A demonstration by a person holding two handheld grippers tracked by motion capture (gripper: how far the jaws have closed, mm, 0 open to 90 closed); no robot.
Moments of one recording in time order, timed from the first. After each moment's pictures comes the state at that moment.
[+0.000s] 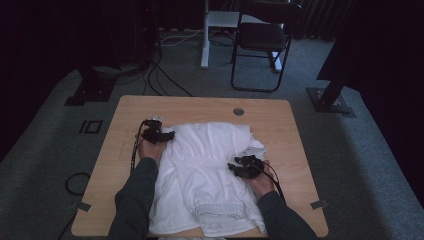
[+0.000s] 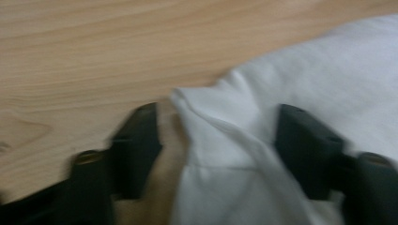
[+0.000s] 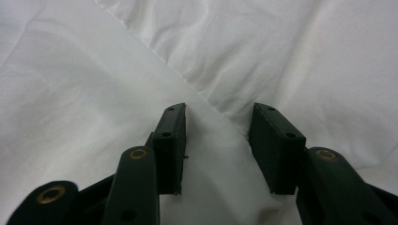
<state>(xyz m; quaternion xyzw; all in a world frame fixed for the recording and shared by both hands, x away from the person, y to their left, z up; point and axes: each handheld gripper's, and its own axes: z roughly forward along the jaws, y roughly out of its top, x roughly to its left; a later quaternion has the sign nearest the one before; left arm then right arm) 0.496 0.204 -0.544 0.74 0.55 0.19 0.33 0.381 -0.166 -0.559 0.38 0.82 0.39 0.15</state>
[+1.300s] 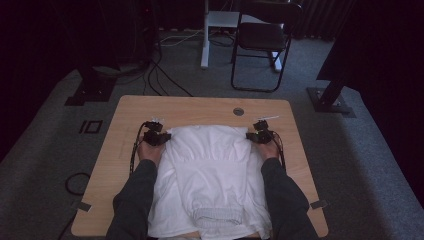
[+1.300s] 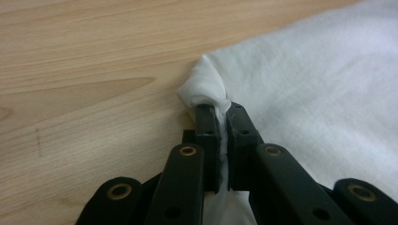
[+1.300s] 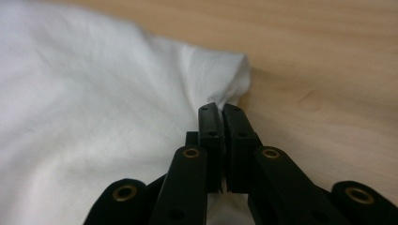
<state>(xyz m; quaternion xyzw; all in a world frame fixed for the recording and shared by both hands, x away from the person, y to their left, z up) 0.487 0.207 -0.539 0.75 0.54 0.15 0.35 0.501 -0.216 -0.539 0.53 0.76 0.35 0.13</state>
